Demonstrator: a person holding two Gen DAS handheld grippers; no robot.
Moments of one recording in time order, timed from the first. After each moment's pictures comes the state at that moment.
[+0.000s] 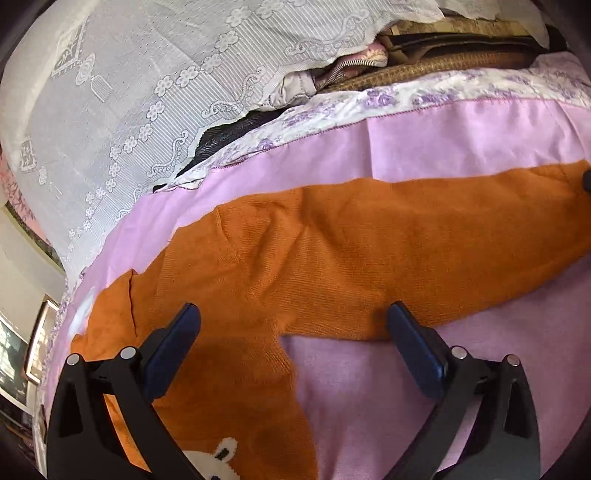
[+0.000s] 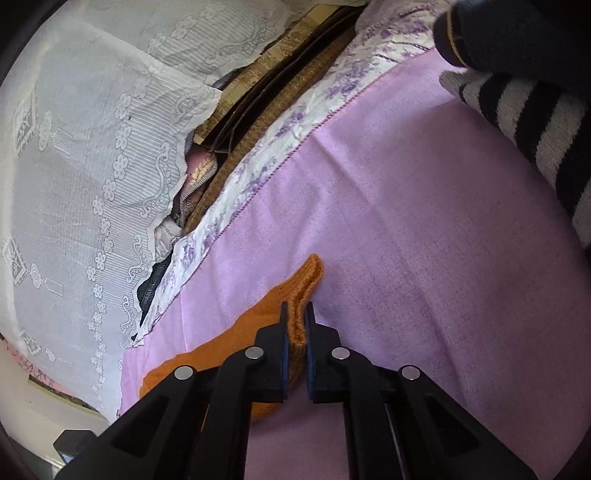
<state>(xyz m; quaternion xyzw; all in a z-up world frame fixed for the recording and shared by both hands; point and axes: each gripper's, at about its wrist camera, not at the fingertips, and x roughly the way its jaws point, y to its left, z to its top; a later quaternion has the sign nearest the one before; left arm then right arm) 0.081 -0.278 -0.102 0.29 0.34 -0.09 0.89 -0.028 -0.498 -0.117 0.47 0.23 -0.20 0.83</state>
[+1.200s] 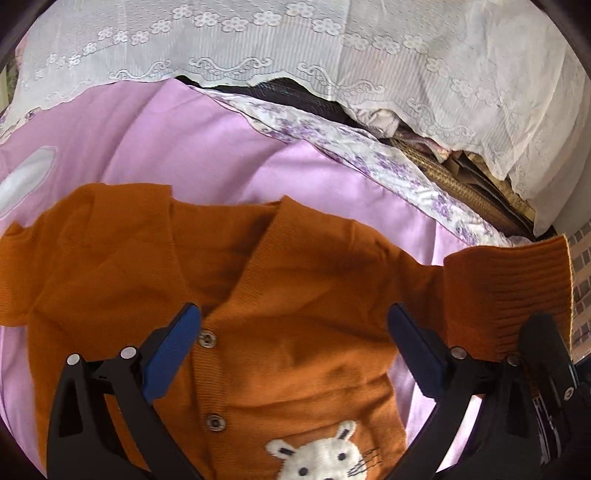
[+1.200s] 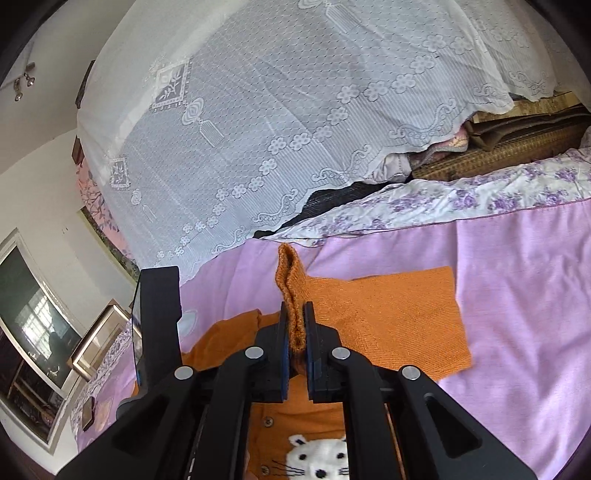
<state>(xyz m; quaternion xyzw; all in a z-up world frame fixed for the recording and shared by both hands) 0.167 -0.088 -0.032 -0.07 0.46 -0.18 0.87 0.045 -0.236 0.003 0.26 0.24 0.03 0.94</state>
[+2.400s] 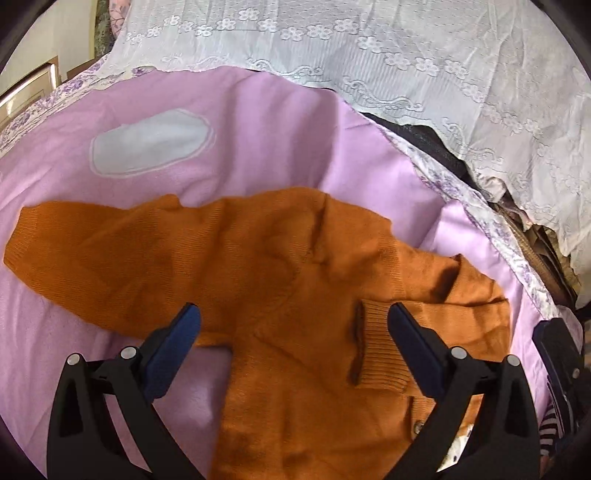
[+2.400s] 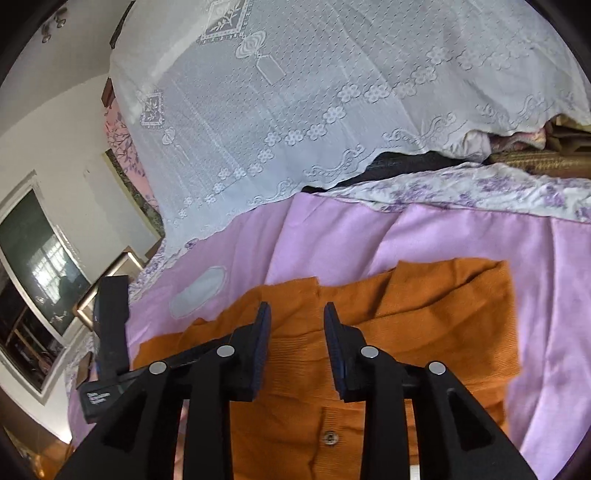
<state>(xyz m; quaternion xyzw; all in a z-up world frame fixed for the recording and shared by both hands) 0.181 0.062 -0.053 -0.13 0.46 -0.05 0.88 0.103 -0.158 -0.008 0.19 0.29 0.09 0.93</state>
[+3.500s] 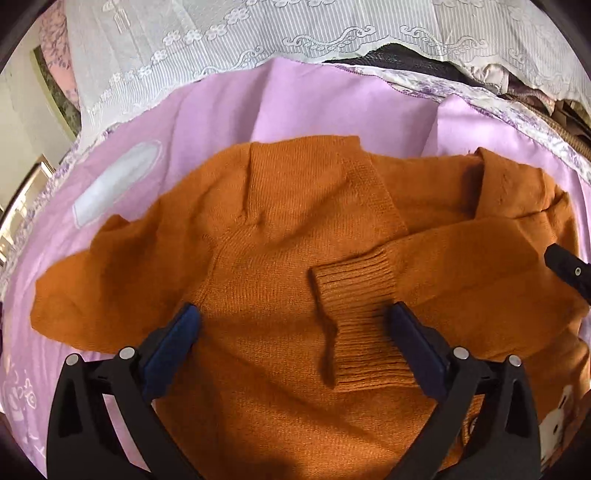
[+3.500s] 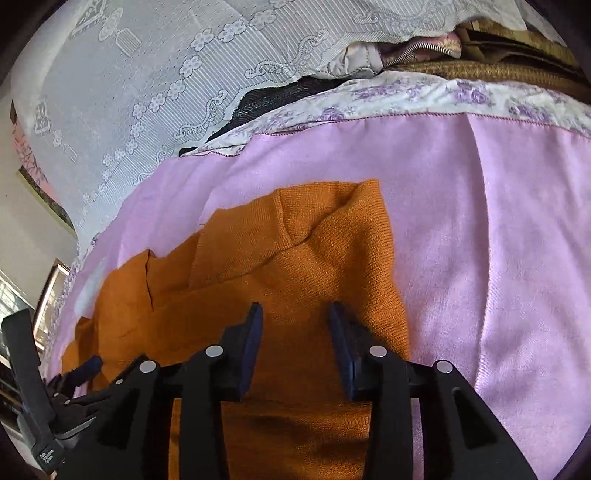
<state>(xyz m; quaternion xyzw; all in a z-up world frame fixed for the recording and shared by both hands) 0.186 -0.022 -0.095 0.10 0.46 0.00 0.88 0.140 -0.247 -0.103 0.23 0.40 -0.04 0.89</state>
